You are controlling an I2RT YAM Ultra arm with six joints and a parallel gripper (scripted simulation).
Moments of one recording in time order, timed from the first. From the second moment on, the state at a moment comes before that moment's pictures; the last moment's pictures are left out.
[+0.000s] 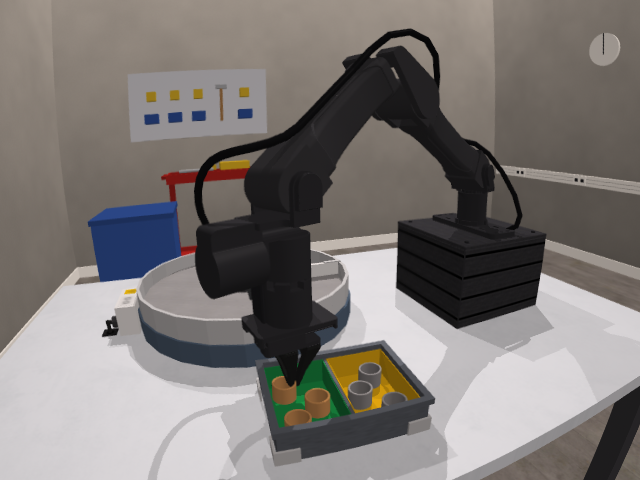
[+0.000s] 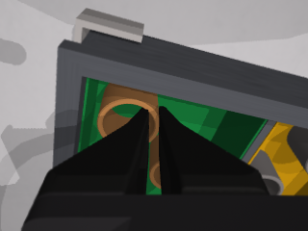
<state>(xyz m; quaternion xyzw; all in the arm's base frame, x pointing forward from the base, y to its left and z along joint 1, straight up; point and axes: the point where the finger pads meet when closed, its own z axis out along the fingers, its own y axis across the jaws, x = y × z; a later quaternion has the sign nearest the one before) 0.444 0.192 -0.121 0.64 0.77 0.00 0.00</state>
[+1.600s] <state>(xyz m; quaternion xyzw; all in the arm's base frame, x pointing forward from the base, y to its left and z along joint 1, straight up) 0.441 0.191 -0.124 0.64 0.77 0.00 0.00</state>
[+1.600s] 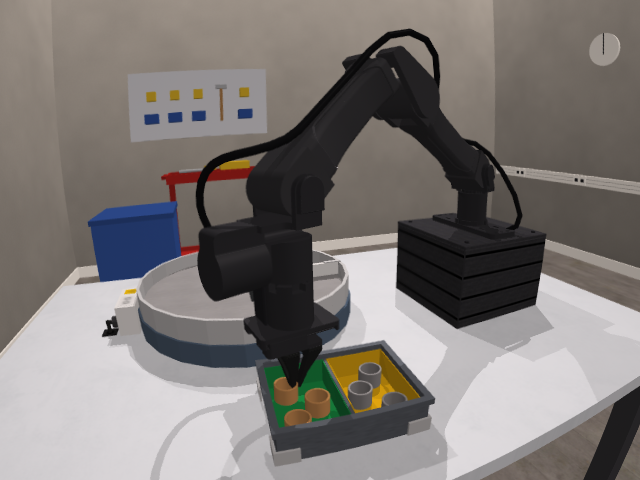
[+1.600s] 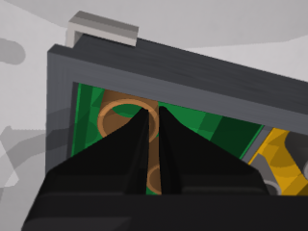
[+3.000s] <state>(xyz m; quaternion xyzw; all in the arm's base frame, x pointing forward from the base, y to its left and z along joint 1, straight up) 0.440 0.190 -0.124 0.64 0.77 0.00 0.00</state>
